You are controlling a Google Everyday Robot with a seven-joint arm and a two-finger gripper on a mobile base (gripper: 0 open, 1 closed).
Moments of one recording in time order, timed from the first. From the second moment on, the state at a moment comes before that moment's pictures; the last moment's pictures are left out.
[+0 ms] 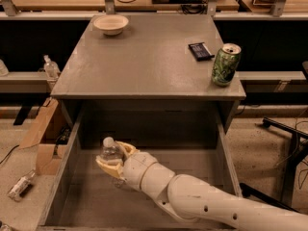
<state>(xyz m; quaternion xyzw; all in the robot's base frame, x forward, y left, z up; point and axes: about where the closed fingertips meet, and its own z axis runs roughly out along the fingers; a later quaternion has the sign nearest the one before) 0.489 0.110 0.694 -0.33 0.69 0.27 0.59</state>
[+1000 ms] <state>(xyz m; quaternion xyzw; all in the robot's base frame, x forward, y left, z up) 0.489 0.111 0.698 -0.33 0.69 0.27 0.59</state>
